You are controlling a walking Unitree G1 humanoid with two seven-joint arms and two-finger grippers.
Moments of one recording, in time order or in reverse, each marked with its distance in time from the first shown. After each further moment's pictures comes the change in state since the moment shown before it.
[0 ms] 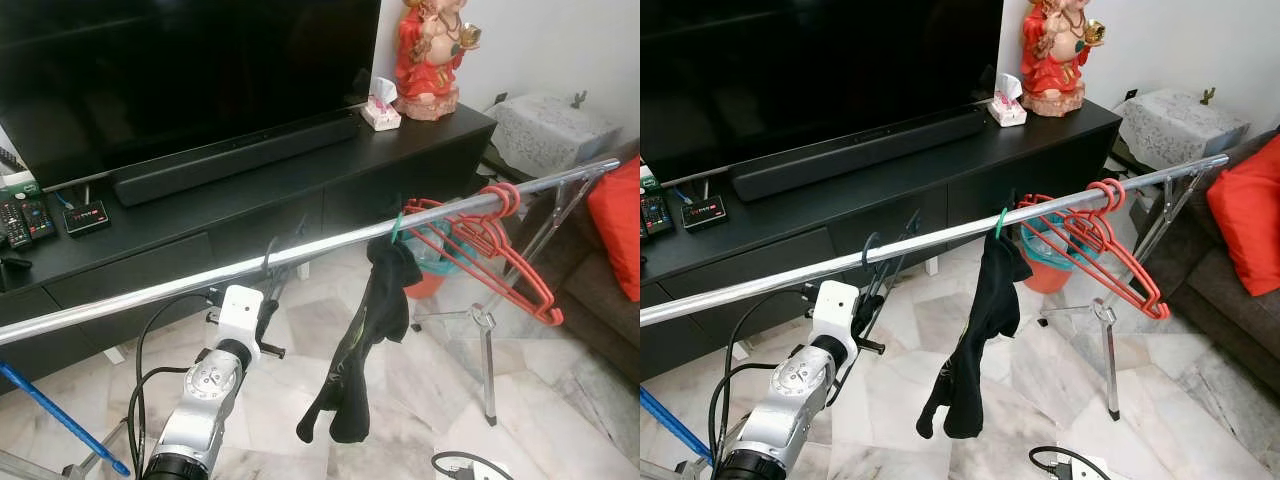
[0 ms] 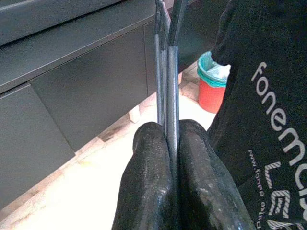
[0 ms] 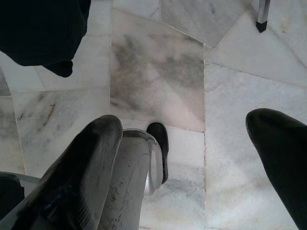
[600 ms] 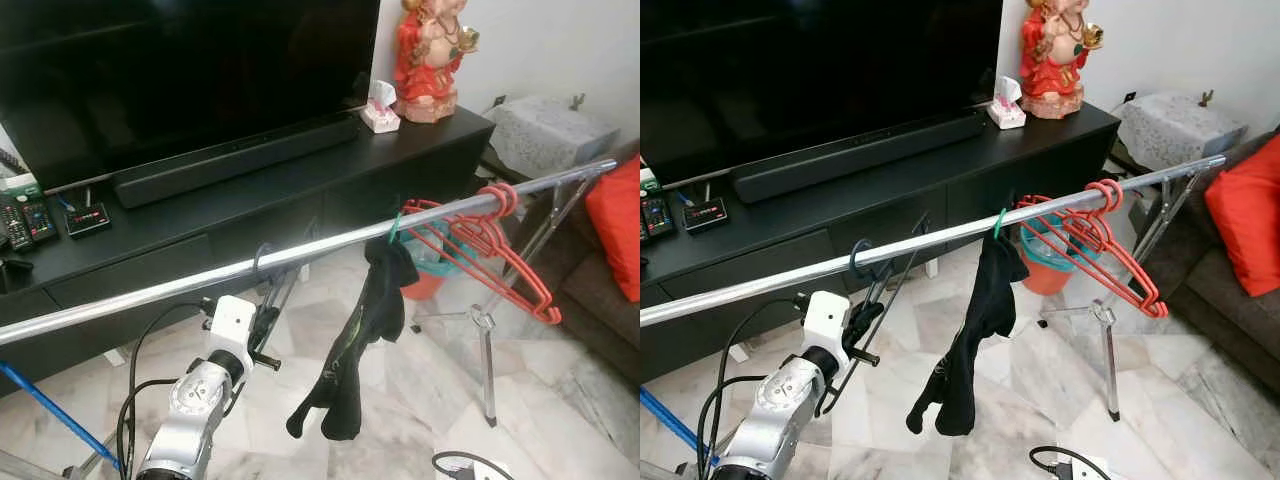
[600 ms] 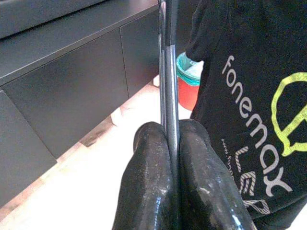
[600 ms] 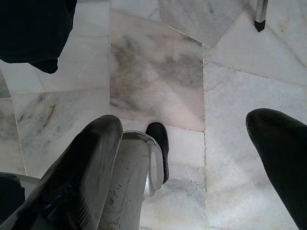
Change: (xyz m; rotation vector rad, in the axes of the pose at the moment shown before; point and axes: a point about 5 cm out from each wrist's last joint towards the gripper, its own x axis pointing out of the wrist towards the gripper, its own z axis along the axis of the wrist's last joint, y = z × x) left arm -0.009 0.001 -0.007 0.014 -0.014 -0.107; right arm 0.000 0.000 0.000 0.000 0.000 -0.001
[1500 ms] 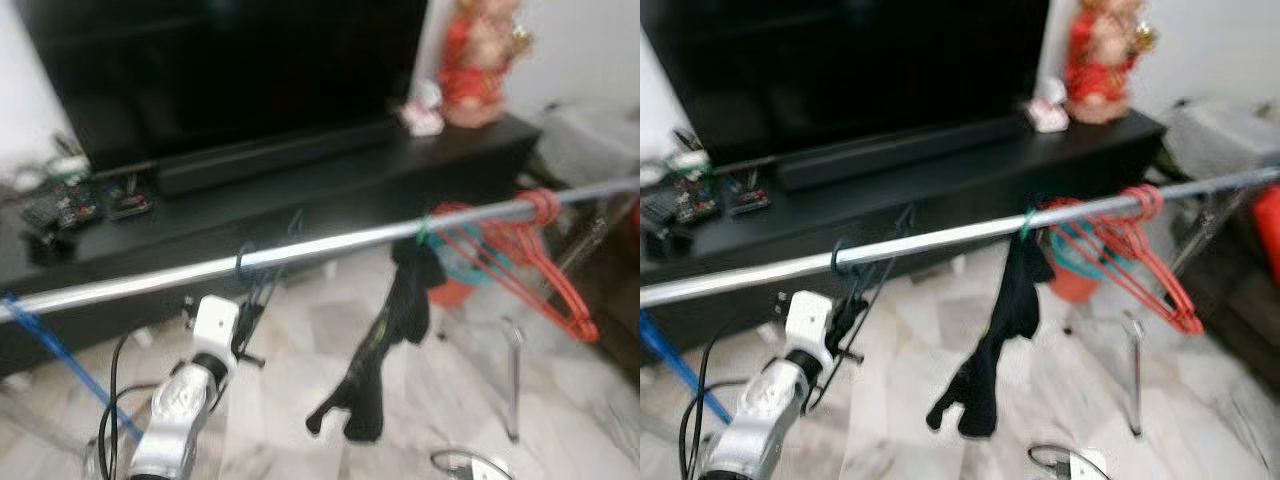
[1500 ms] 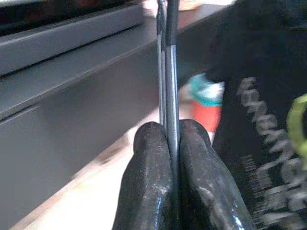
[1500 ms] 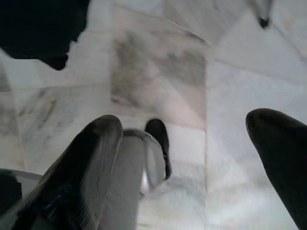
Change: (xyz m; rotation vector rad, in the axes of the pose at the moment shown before) left arm -0.009 0.010 0.002 0.005 -0.129 0.008; right arm 0.000 0.000 -0.002 0.002 0.007 -0.008
